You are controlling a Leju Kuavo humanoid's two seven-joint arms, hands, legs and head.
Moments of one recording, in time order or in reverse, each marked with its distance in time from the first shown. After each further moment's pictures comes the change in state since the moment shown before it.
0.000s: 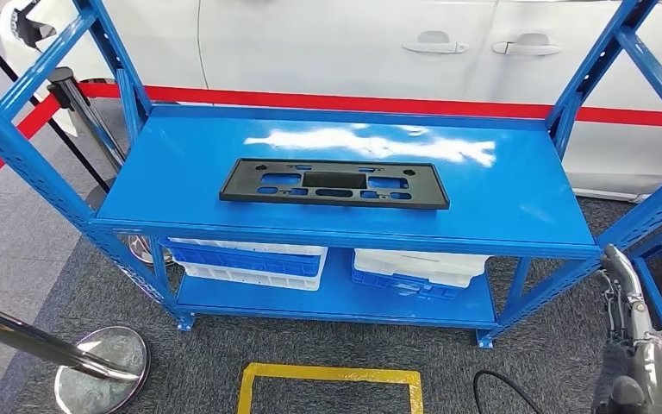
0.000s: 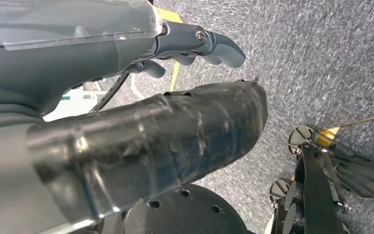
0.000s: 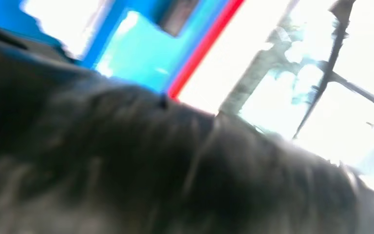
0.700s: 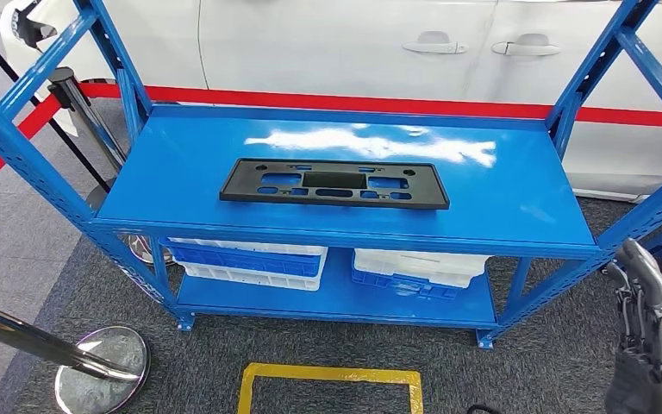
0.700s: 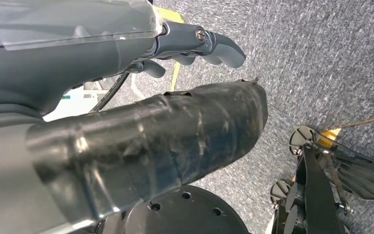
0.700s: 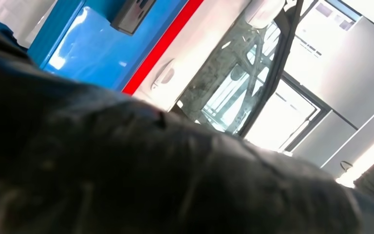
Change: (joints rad) left arm 0.001 -0.002 0.014 0.000 -0.008 0.000 0.001; right arm 0.056 -0.006 0.129 -0.175 0.019 -0.026 0.020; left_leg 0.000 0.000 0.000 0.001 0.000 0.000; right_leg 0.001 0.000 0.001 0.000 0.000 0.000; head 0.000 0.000
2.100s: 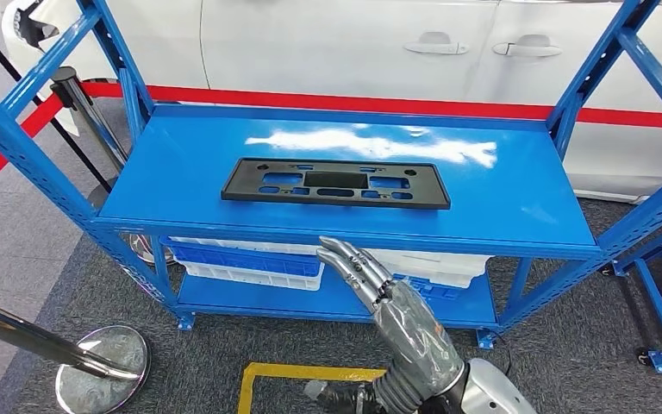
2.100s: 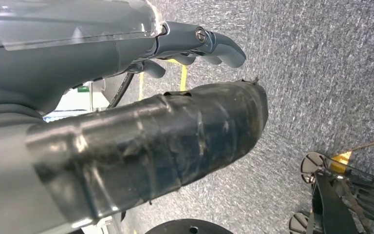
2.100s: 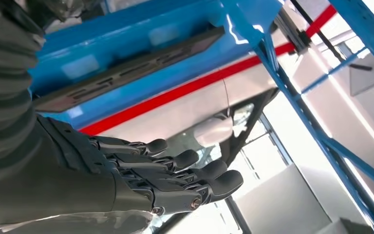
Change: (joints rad) left arm -0.002 0.041 -0.049 -0.001 -0.141 -0.045 -0.002; right arm -0.494 -0.427 0.881 0.299 0.256 -0.203 0.480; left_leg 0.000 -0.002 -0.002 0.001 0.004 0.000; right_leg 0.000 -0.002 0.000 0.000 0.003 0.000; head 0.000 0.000
